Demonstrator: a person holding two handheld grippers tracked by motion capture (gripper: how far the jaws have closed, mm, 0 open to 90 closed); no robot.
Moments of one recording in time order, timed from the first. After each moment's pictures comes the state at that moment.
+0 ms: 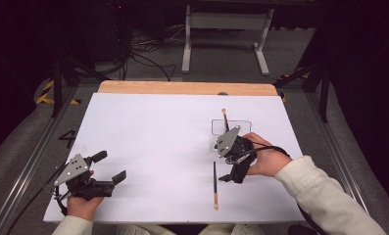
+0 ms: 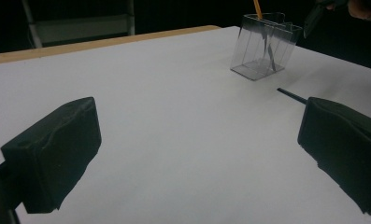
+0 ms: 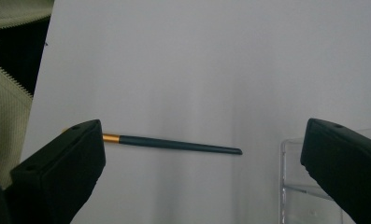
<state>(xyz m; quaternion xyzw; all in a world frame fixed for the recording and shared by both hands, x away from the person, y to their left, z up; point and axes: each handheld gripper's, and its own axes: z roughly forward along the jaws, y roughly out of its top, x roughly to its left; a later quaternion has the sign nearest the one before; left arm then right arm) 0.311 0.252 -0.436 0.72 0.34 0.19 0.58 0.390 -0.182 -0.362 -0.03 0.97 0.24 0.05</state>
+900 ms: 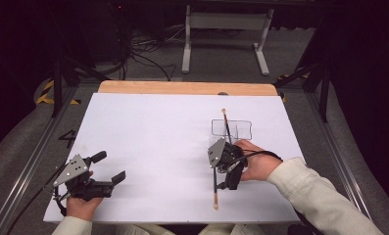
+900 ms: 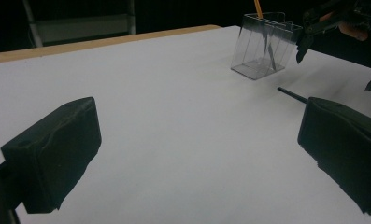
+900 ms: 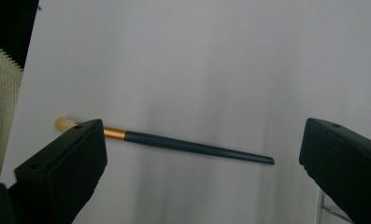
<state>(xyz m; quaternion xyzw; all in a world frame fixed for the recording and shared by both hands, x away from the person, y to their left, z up) 0.310 0.254 -0.436 0.72 0.34 0.19 0.57 0.388 -0.164 -0.393 -0.07 0.98 0.19 0.03</state>
